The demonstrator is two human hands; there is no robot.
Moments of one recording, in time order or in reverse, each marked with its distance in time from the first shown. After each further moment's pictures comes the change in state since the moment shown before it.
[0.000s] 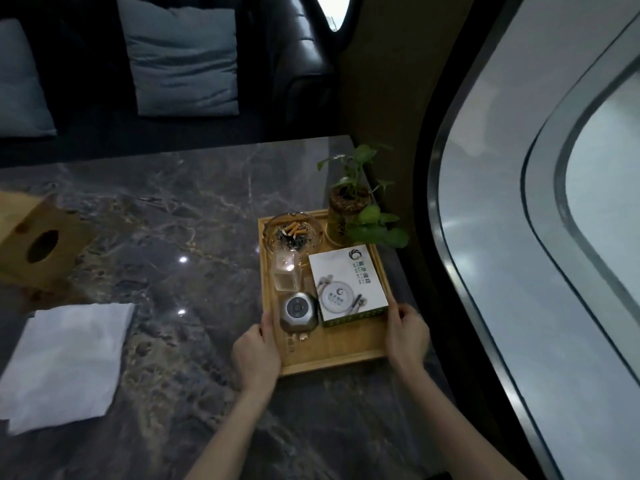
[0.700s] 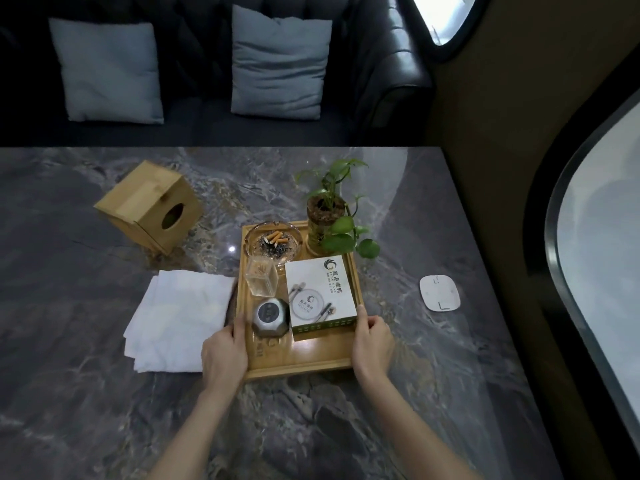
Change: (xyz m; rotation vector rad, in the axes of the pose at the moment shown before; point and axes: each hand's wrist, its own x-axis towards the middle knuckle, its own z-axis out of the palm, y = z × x) left_hand 0.039 -0.102 -0.131 0.108 0.094 -0.142; right_hand -0.105 -0.074 0.123 0.044 -0.215 0.040
